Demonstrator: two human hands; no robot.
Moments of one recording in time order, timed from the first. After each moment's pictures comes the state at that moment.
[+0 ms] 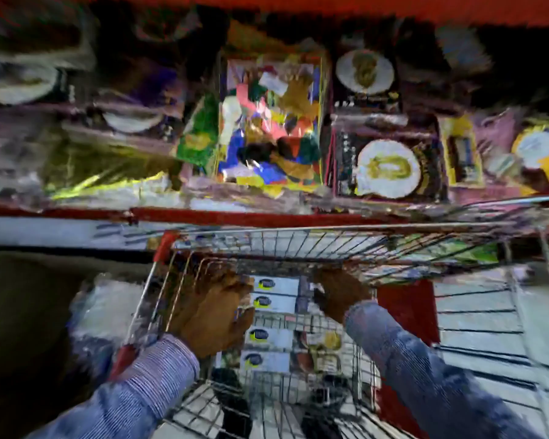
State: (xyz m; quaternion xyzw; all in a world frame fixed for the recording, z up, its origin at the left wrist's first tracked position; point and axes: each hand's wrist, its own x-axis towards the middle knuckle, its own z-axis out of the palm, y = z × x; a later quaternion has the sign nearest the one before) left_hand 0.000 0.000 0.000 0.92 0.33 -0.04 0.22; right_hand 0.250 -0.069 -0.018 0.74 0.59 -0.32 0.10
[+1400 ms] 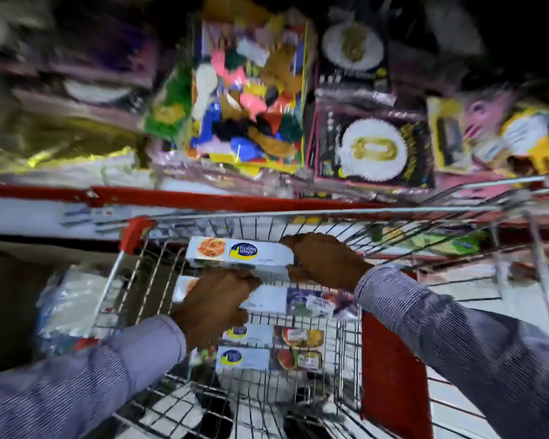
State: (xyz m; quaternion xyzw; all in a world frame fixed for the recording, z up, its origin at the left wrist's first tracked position) left_hand 0.050 -0.007 -0.004 0.94 0.27 -0.10 0.16; right_hand 0.279 -0.033 -0.009 0.62 0.75 -0.24 0.03
